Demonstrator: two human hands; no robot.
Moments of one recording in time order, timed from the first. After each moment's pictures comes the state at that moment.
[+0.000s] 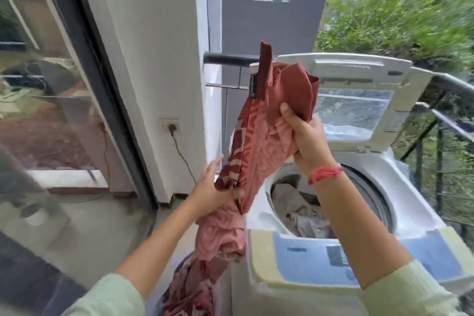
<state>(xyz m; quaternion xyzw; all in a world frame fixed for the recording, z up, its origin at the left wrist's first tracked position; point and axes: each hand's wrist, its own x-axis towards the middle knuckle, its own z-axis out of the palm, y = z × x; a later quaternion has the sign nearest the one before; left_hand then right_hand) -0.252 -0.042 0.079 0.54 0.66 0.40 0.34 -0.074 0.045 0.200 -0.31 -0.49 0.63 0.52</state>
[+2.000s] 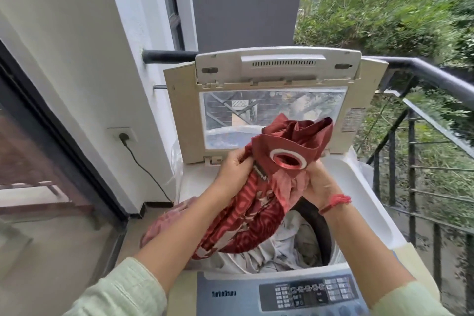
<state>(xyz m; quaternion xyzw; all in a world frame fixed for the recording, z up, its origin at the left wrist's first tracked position) -0.062 0.133 0.116 0.48 0.55 0.54 0.41 0.104 0.183 0.103 -0.21 -0.41 0.76 0.45</state>
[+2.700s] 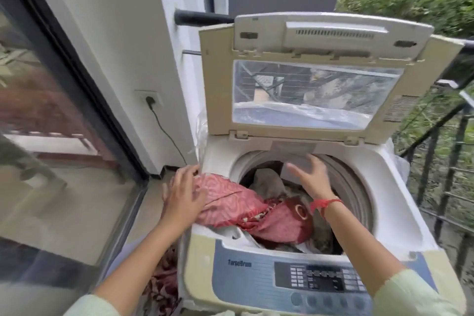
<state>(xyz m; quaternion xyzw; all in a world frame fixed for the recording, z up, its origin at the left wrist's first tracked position) -0.172 0.023 -0.009 0.48 0.82 0.29 0.12 0.078 0.196 0.010 -0.62 -0.64 0.39 0.23</state>
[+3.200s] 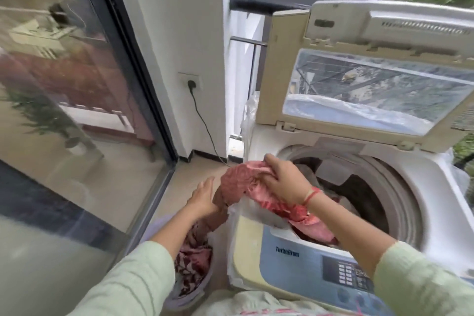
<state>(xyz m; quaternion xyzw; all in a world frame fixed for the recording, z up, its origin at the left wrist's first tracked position) -0.245 -0.015 -0.079 0.39 0.85 0.13 0.34 -0.055 0.109 0.036 -0.29 -0.91 0.27 0.09</state>
